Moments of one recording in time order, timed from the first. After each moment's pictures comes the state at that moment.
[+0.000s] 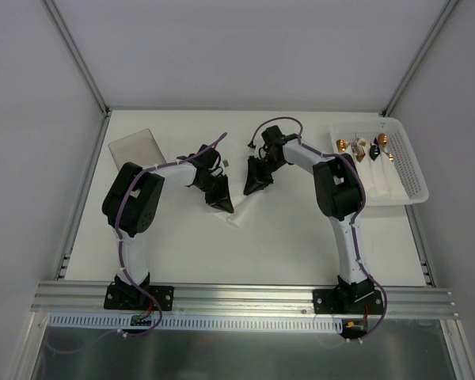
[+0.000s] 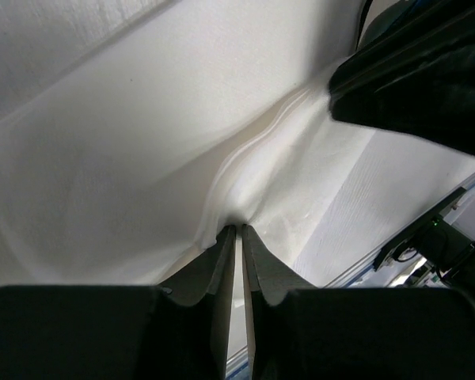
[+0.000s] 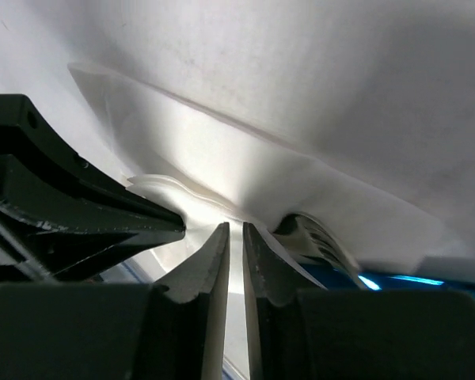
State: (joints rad) left arm -0.47 1.97 1.20 -0.46 0.51 -0.55; right arm 0.48 2.30 1.76 -0.77 -0.66 0.27
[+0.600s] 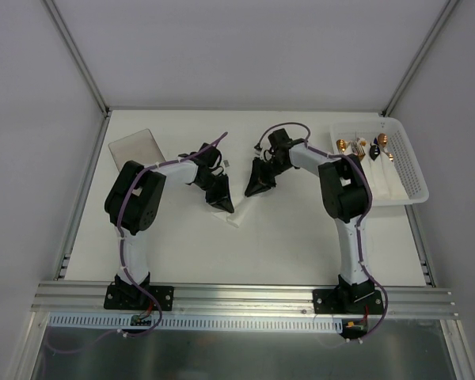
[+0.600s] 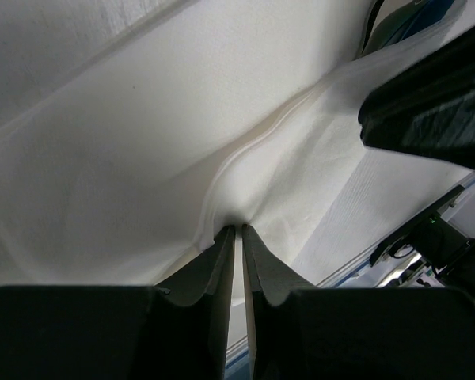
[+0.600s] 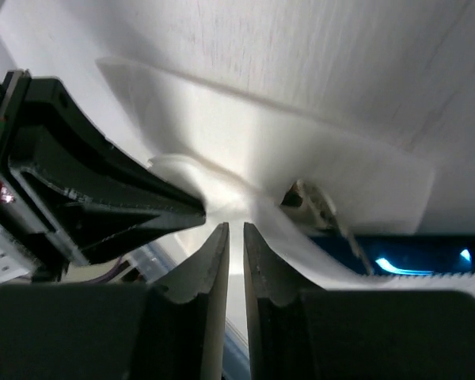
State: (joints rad) left arm -0.46 2.00 1.25 -0.52 0.52 -0.54; right arm 0.43 2.25 1.66 -0.68 -0.73 0.38
